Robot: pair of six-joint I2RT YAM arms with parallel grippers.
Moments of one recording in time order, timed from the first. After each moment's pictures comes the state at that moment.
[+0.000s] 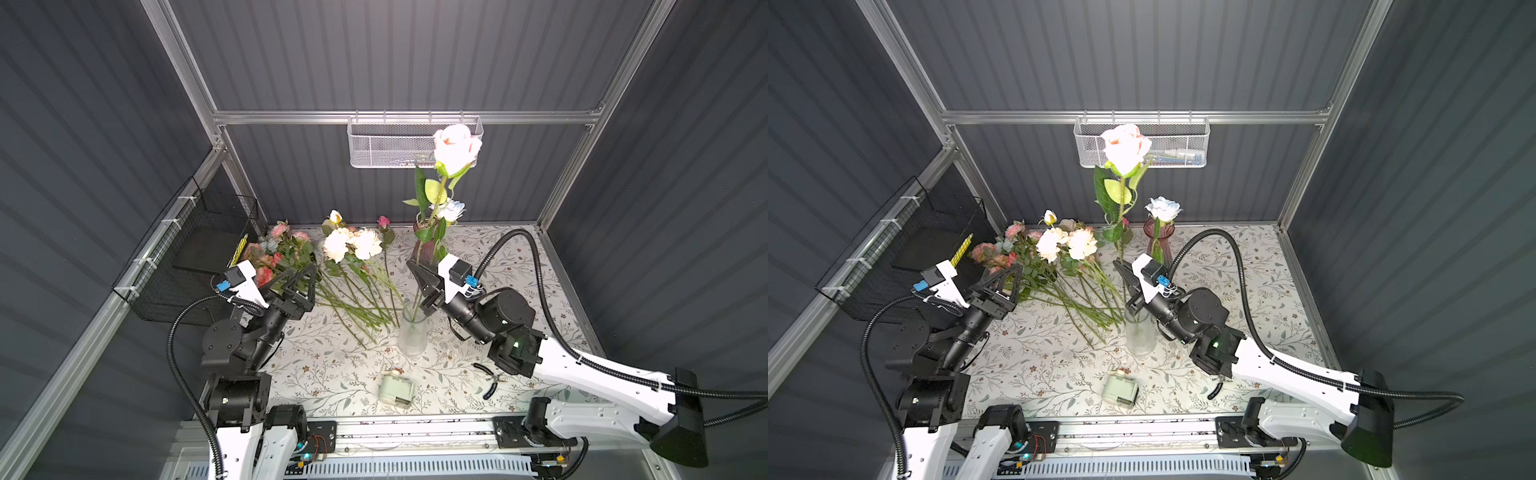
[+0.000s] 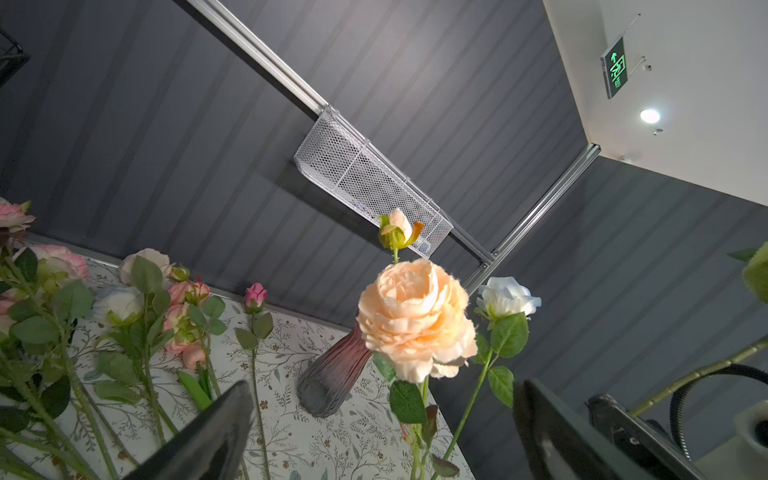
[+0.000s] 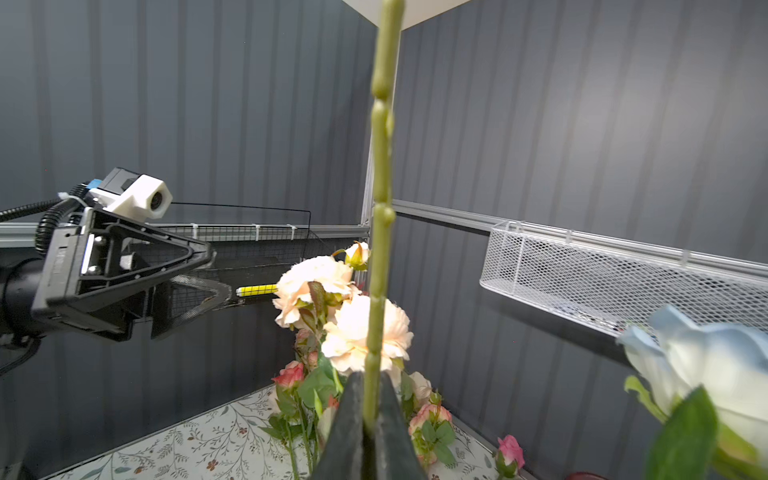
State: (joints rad) left arm -0.02 0.49 0.78 -0.13 0.41 -0.74; right arm 1.04 1.12 0.88 0.58 0.16 -0.19
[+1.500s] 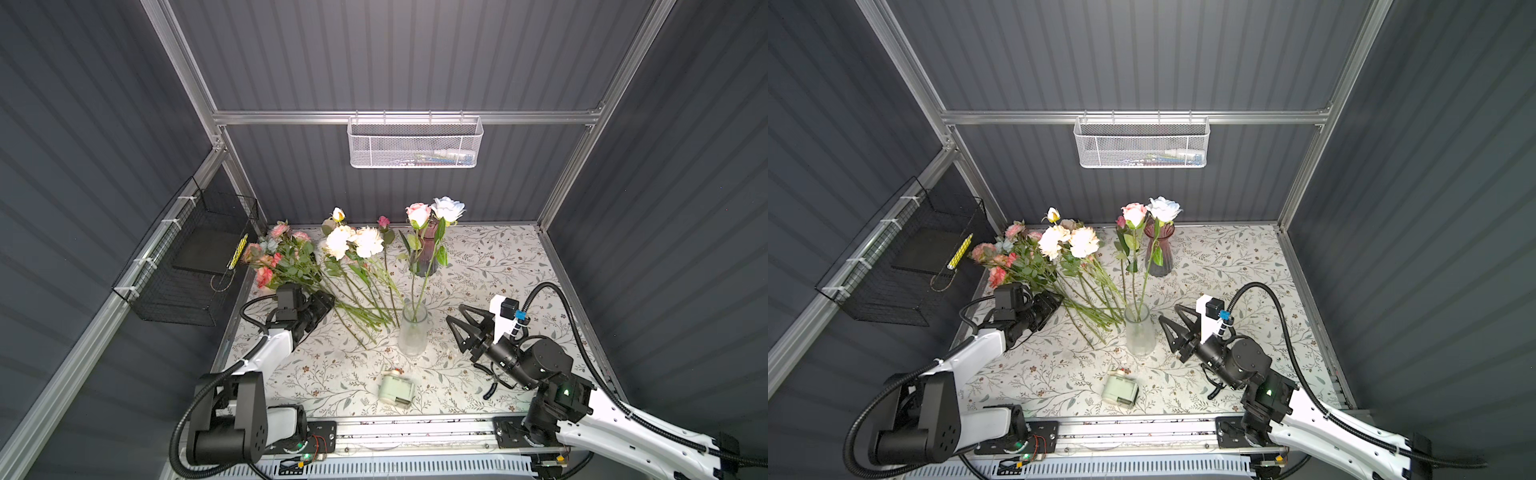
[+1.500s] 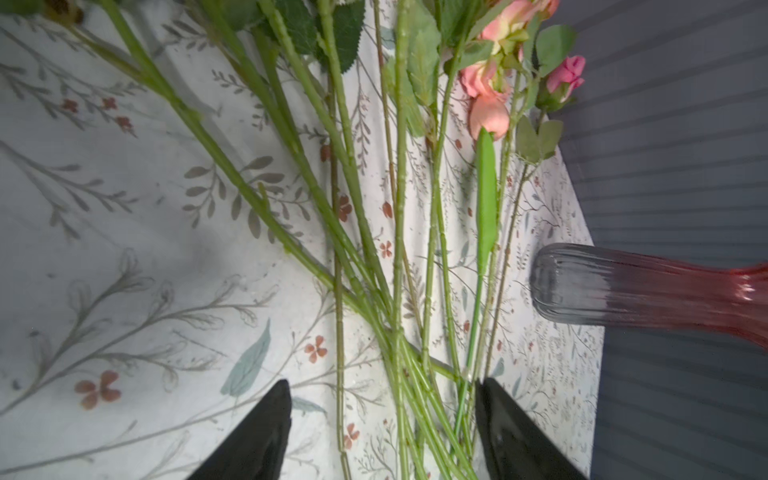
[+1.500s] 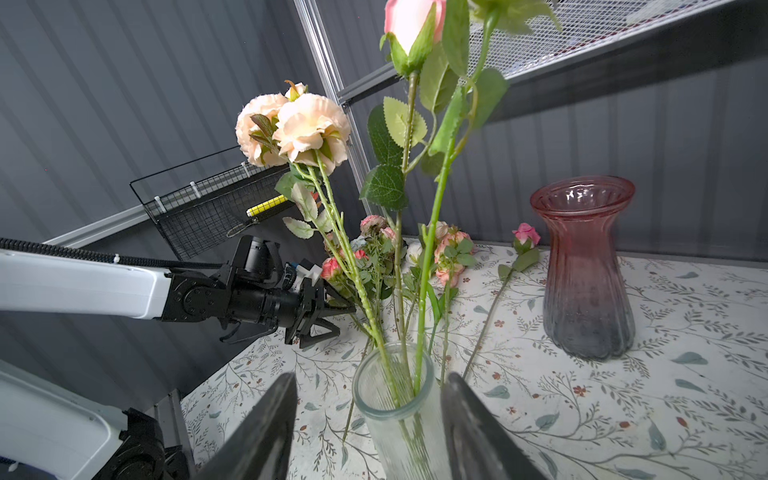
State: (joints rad) left arm -0.03 1.31 0.58 -0.02 0.28 -0.82; right arm 1.00 0.53 0.40 0.22 0.21 0.31
